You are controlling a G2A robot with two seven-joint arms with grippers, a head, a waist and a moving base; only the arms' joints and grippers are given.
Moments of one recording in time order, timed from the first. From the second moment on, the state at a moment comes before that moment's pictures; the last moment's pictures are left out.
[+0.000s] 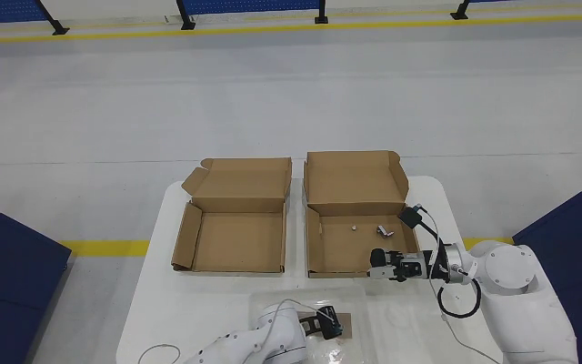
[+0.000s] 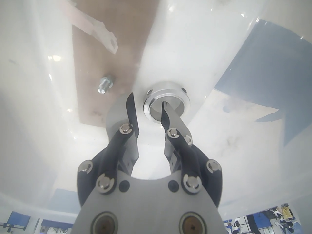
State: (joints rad) left arm 1.07 -1.26 -0.43 -1.70 1.15 -0.22 -1.45; right arm -1.37 -1.04 1.57 -1.67 0.16 -0.37 1.45
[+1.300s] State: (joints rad) left arm 1.15 -1.22 -0.55 -1.92 1.19 -0.31 -1.48; right arm -1.37 -1.04 1.57 -1.67 0.16 -0.37 1.45
